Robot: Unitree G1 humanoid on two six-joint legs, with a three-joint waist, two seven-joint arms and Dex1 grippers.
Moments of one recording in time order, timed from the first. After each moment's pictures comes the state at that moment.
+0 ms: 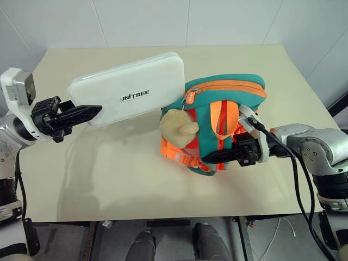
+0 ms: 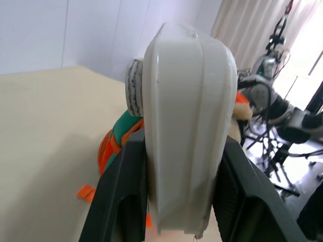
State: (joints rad) left arm -0.56 0.87 0.38 0.14 -0.81 0.64 -1.26; right arm -0.69 -0.79 0.10 -0.15 0.82 1.09 1.24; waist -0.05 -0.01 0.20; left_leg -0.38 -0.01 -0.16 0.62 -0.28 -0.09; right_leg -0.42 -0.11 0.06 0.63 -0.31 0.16
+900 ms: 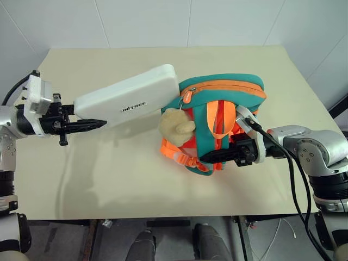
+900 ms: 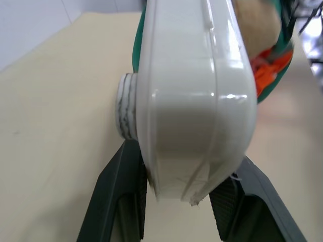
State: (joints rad) left arm -0.64 0.95 0.22 0.28 -0.49 0.17 -1.39; right arm -0.68 -0.75 0.10 -0.15 0.82 1.09 1.23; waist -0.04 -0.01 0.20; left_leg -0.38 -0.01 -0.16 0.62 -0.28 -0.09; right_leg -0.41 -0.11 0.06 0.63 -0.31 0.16
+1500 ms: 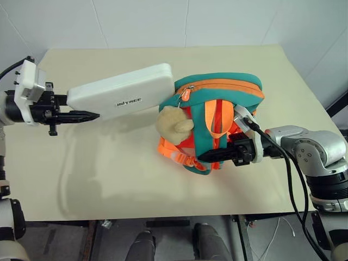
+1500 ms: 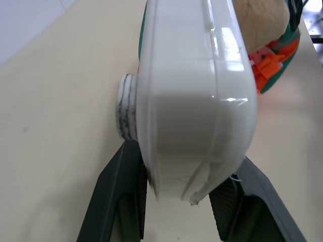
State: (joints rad) left arm -0.76 1.06 0.16 0.41 -0.42 0.21 -1.50; right arm -0.68 -0.73 0.09 -0.15 0.82 1.09 1.21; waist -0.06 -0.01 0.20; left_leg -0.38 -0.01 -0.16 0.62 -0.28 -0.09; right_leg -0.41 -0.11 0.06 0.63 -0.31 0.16
